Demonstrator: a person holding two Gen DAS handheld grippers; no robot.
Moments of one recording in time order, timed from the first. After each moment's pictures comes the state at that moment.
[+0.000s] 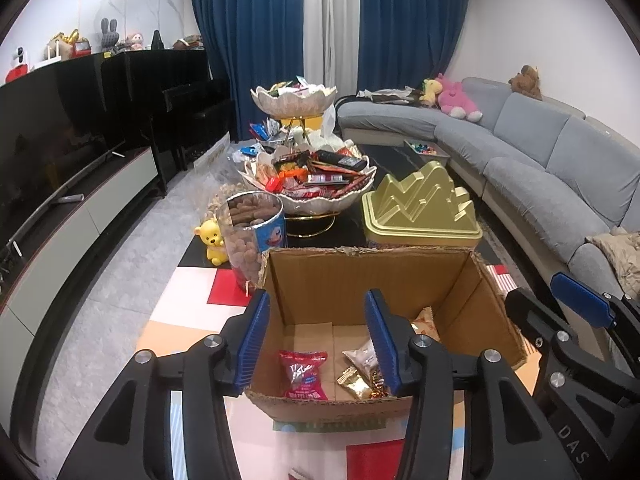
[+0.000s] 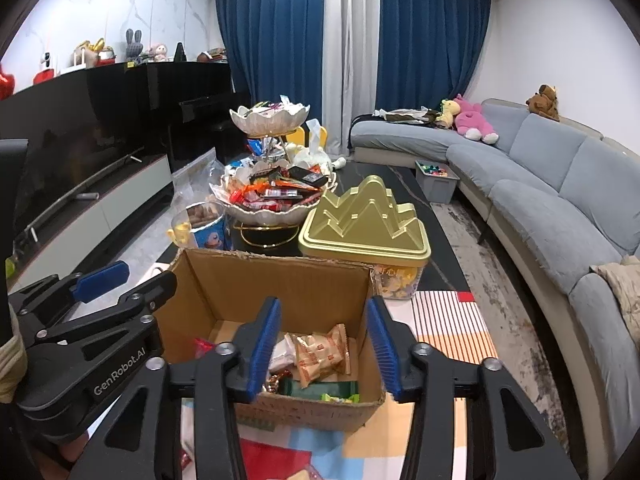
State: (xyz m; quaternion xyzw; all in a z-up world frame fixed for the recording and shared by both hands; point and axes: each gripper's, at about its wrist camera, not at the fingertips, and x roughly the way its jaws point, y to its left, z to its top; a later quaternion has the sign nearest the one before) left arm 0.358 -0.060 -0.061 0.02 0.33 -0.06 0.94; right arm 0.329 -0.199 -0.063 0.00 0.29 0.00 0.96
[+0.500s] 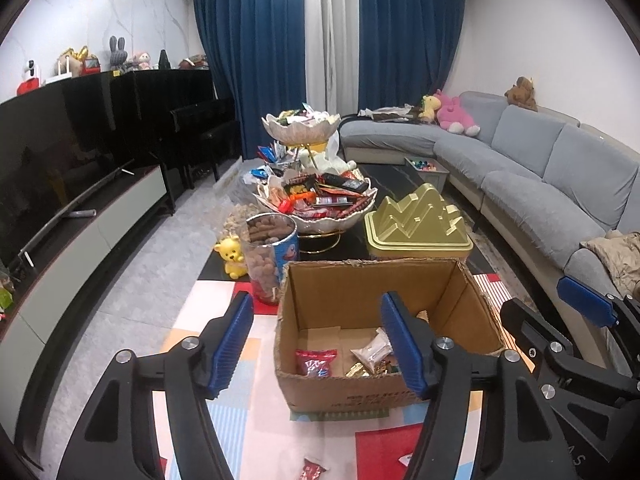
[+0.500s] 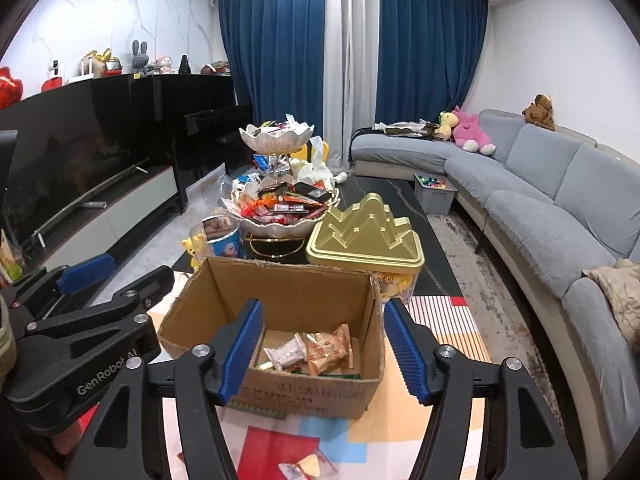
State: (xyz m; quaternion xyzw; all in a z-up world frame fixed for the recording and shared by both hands) left arm 0.317 -0.044 -0.029 0.03 0.29 -0.06 0.95; right arm 0.292 -0.191 -0.039 0.00 0.27 0.00 0.96
